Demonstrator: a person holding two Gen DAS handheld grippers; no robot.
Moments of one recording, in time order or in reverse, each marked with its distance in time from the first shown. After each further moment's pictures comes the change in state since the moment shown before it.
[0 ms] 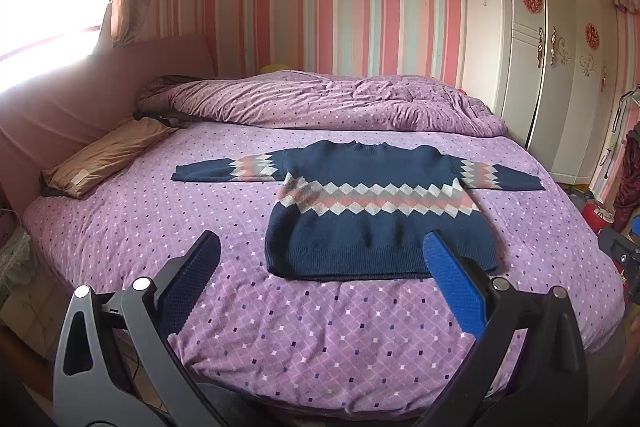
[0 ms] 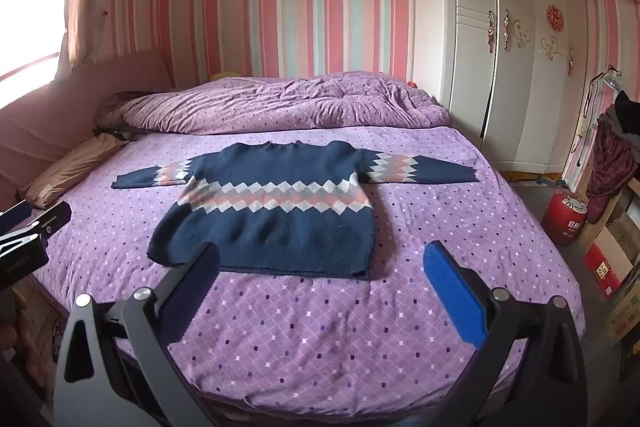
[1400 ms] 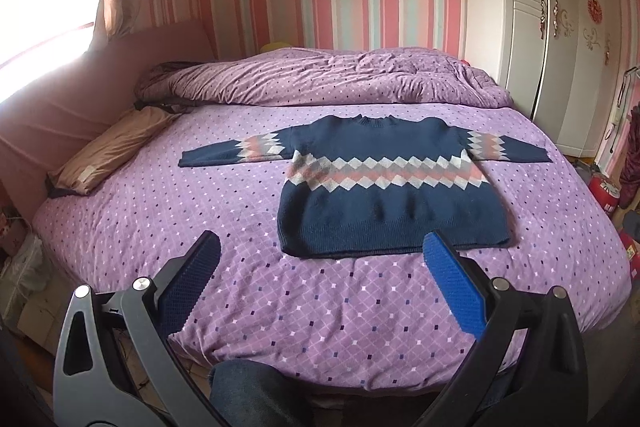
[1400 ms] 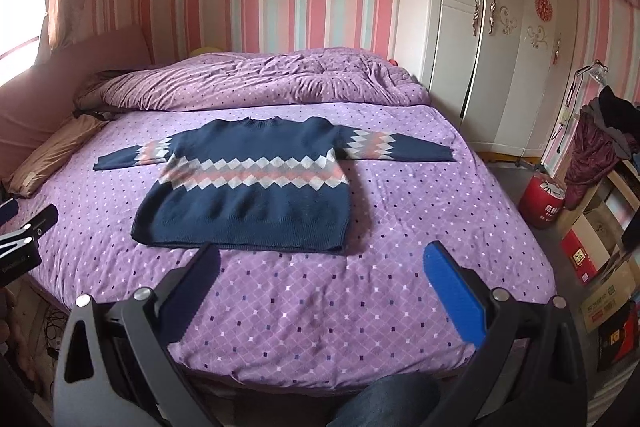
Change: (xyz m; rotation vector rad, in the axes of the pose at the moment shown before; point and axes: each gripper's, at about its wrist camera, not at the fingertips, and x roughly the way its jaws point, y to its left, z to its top) left arm 0.004 0.002 0.004 0.041 0.099 0.032; right arm -0.007 -0.005 0.004 -0.003 0.100 -0.085
